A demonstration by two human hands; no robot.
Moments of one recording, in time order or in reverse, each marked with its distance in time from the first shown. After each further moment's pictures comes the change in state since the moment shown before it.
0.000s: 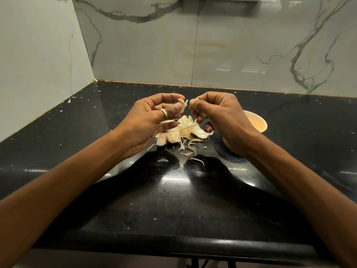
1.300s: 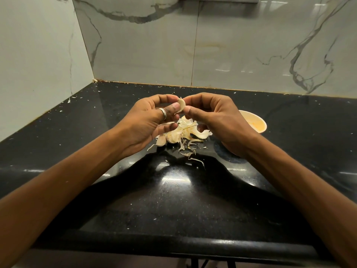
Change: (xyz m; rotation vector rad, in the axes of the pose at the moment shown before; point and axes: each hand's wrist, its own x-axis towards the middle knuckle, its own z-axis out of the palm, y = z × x) left_hand 0.002 0.003 -0.002 -0.111 -0.018 -0.055; right_hand -0.003 0.001 -0.003 -0.055 -0.155 -0.089
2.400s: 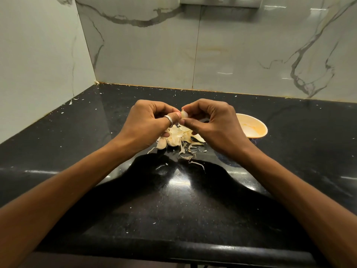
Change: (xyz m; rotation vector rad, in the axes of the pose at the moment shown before) left_hand -0.002 -0.008 -0.005 0.593 0.114 0.314; right_hand 0.003 0.014 0.009 -0.303 0.124 -0.231
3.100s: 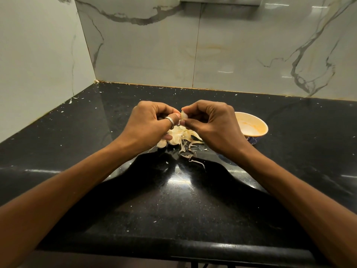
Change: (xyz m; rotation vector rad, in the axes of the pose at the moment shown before) left_hand 0.000 -0.008 0.003 0.073 -0.004 -0.005; right_hand -0.002 -0.001 0.004 -0.040 0.020 -0.035
